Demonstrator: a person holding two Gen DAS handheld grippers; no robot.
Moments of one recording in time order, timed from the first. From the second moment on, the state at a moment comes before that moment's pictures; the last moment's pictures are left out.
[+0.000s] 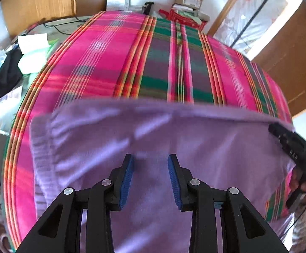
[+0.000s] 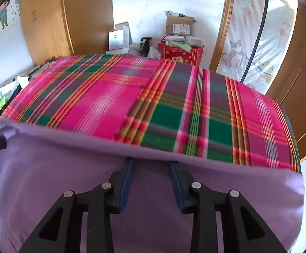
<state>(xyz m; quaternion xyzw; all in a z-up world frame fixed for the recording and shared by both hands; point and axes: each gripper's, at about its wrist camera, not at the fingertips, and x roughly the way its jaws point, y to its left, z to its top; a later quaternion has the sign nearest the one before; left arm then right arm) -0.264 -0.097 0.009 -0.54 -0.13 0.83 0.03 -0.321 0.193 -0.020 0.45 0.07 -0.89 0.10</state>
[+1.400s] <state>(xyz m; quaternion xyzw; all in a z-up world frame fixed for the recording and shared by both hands) -0.063 -0.168 0.146 -0.49 -0.11 0.86 -0.05 -0.048 0.162 0.166 0.36 0.08 -0.91 0.19</state>
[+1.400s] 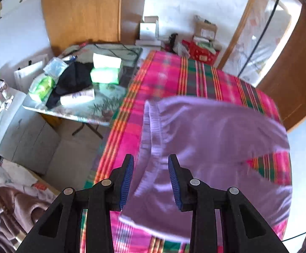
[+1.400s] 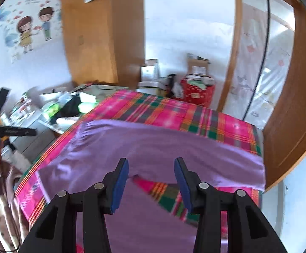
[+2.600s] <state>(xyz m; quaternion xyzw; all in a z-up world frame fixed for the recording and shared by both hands) -0.058 -0.205 0.003 -0.55 -0.17 0.81 -0.03 0.051 -0.060 -0.029 0.43 0.14 -0.79 0.41</state>
